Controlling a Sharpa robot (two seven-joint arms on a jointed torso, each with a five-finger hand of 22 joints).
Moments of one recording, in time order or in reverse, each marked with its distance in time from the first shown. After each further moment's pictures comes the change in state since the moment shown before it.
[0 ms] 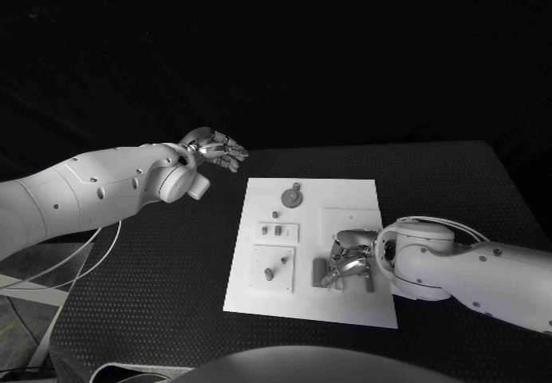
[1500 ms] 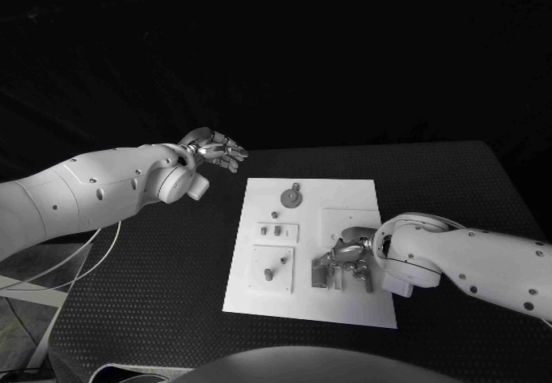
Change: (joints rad) left arm 0.000 0.000 0.000 0.002 0.000 -0.002 0.000; left_hand 0.000 0.000 0.002 -0.002 0.000 0.000 0.000 0.000 0.000 0.000 0.000 0.000 0.001 0.000 0.000 0.004 -0.003 0.007 0.000 0.000 0.000 0.000; right arm 0.003 0.050 0.002 -0.109 0.351 -0.024 -0.096; right_hand -0.180 -0.004 0.035 0.114 0.000 -0.091 0.032 -0.059 -0.042 -0.113 0.027 -0.077 -0.105 -0.026 0.028 0.000 -0.003 -0.001 -0.017 0.014 -0.009 0.000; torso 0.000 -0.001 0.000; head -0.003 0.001
